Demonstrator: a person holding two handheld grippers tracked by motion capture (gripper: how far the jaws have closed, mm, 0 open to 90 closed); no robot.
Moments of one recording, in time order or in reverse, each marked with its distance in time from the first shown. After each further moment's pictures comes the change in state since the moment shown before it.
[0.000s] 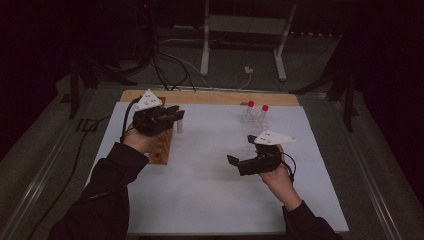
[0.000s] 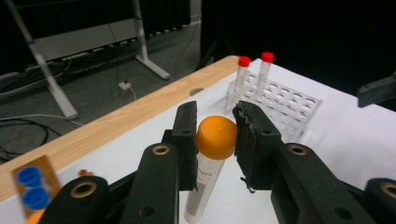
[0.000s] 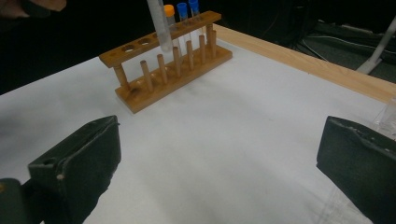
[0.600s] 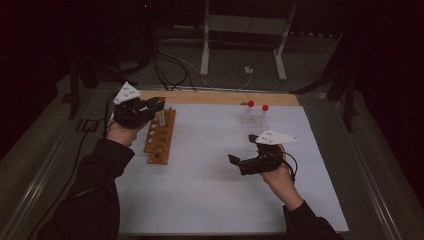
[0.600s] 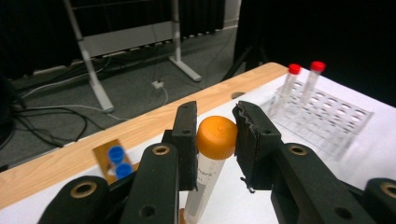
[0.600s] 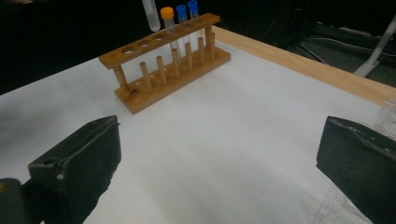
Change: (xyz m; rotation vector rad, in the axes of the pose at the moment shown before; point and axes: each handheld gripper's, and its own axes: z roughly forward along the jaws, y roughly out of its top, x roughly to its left) left arm 0.038 -0.003 -0.022 -0.012 0.129 -0.046; right arm -0.001 0.002 -0.003 -0.004 -0.003 -0.006
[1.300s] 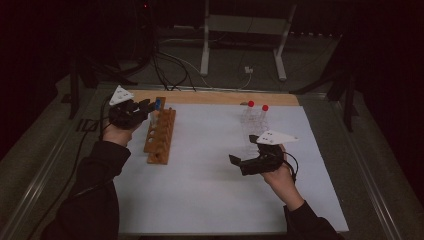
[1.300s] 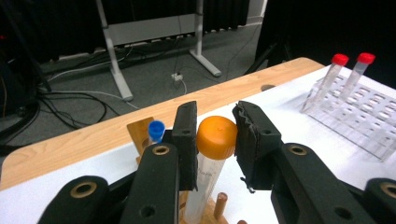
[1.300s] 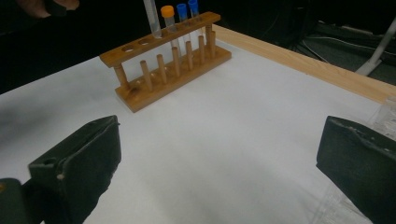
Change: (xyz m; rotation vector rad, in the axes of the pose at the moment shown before) left arm 0.026 -0.027 0.010 0.024 0.067 -0.059; right arm -0.002 -0.001 -0.001 0.003 0.006 0.001
